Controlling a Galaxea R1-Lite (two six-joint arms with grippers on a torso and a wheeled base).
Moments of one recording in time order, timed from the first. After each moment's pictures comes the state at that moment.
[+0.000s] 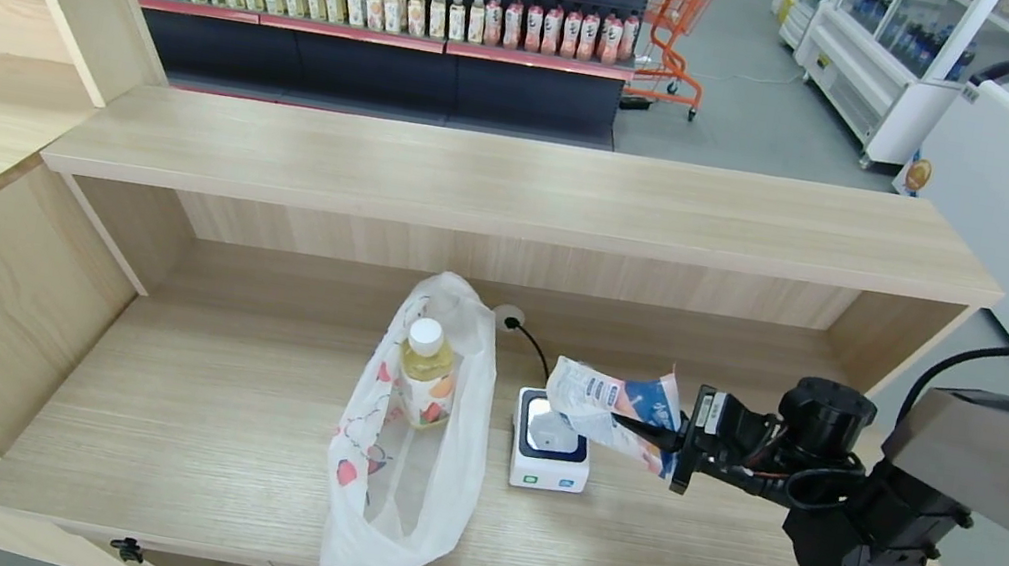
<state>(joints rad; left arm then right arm) 0.00 0.00 0.00 0.00 0.00 0.01 0.18 2.37 -0.86 -1.43 0.97 -0.73</state>
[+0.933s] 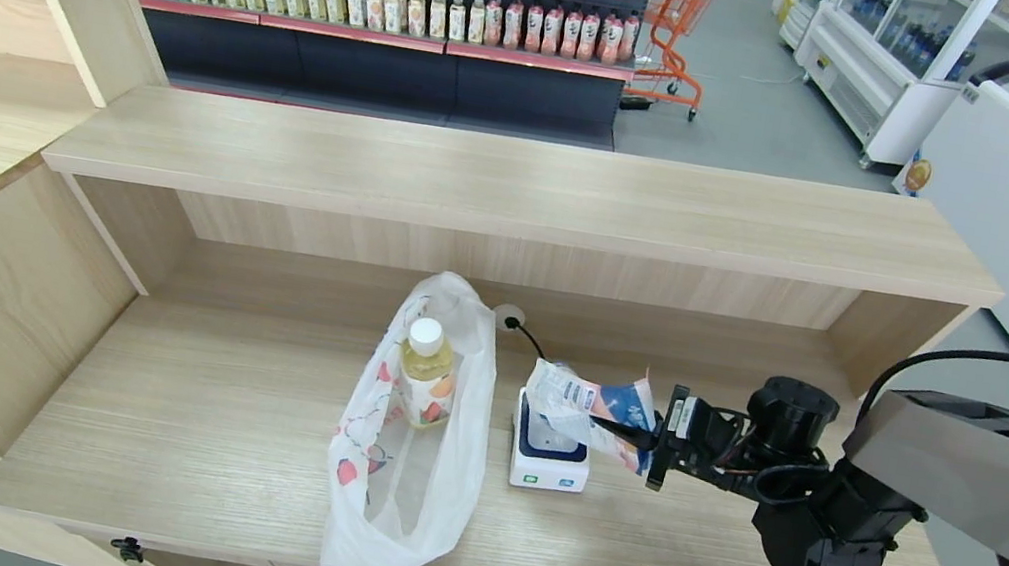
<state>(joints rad) 0.00 0.00 0.00 0.00 0.00 0.01 0.22 2.44 -0.95 -1.42 0.97 -0.76</state>
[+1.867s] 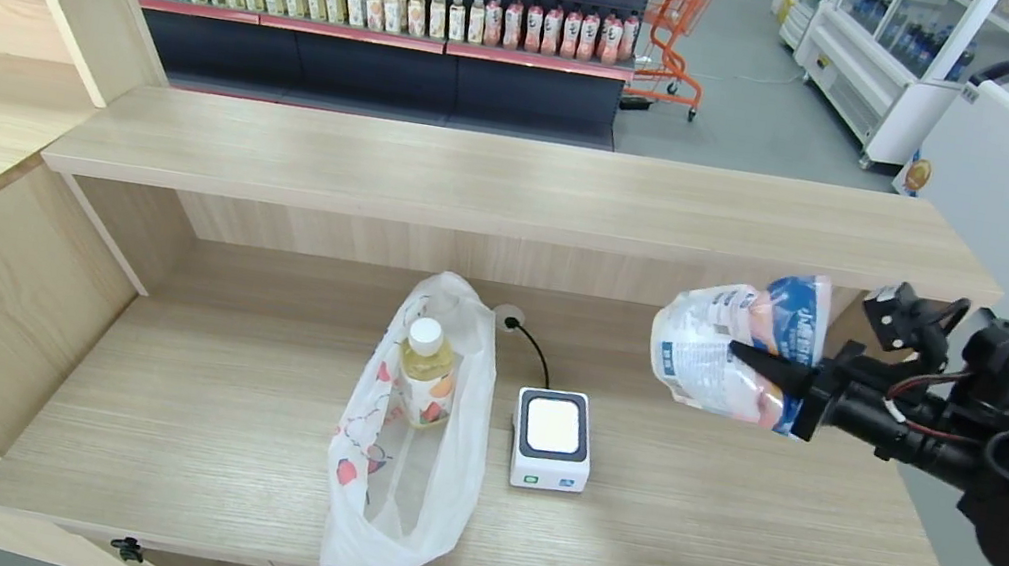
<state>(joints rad) 0.00 0.00 0.00 0.00 0.00 0.01 0.04 1.88 -0.71 -1.09 0.76 -0.13</state>
